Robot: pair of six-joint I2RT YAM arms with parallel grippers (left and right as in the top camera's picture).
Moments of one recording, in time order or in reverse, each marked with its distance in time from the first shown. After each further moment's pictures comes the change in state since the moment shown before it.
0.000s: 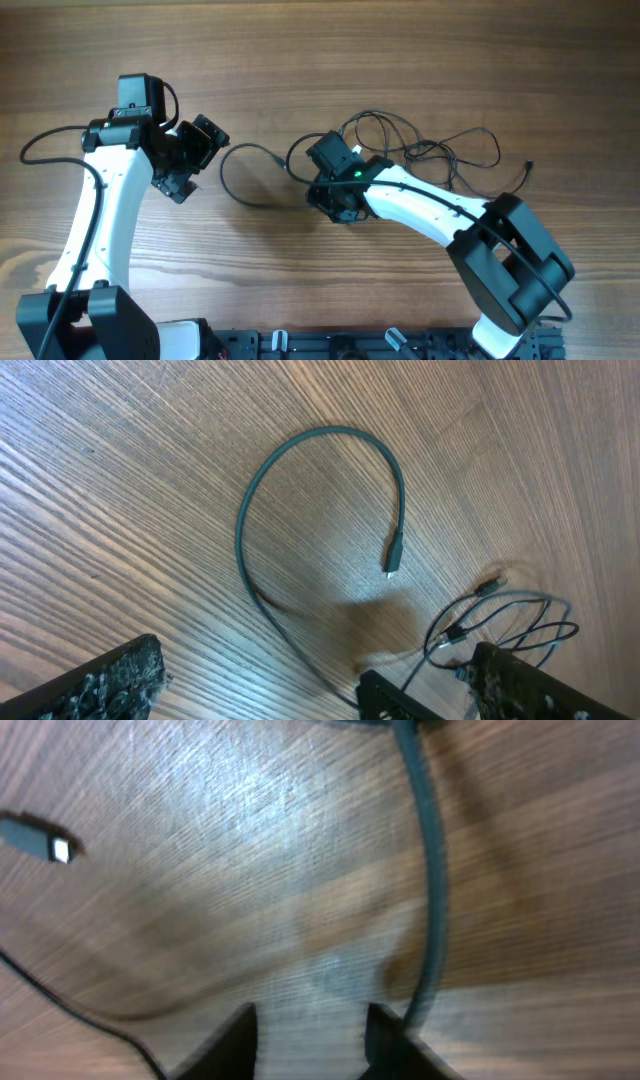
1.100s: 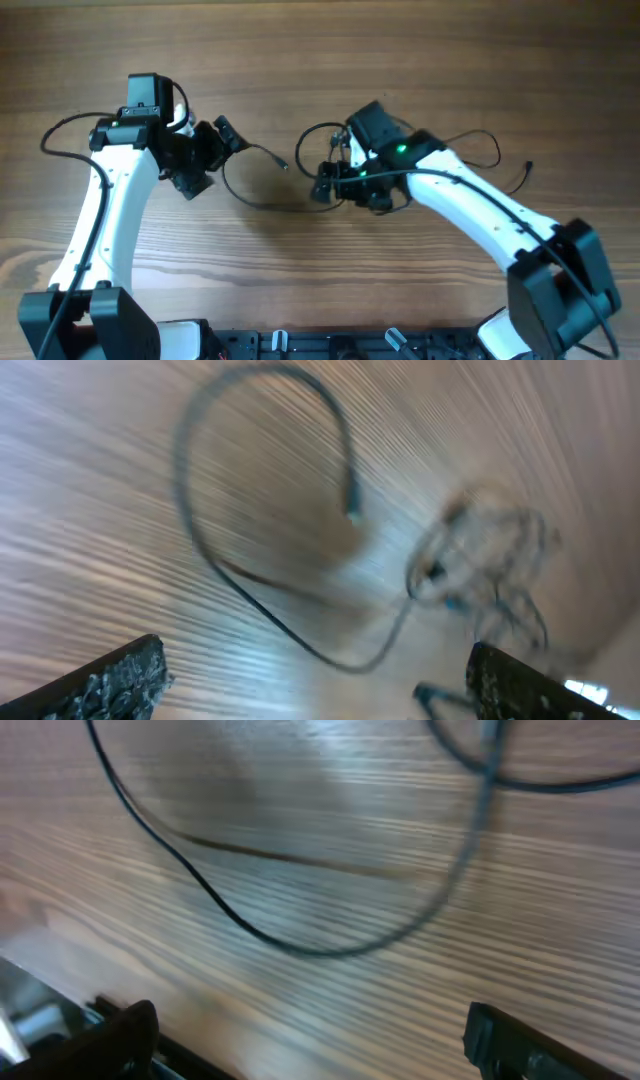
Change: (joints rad) left arm -0.033 0.000 0.000 0.000 0.142 0.159; right arm -0.142 -0.167 0.046 -0.255 -0.261 -0.629
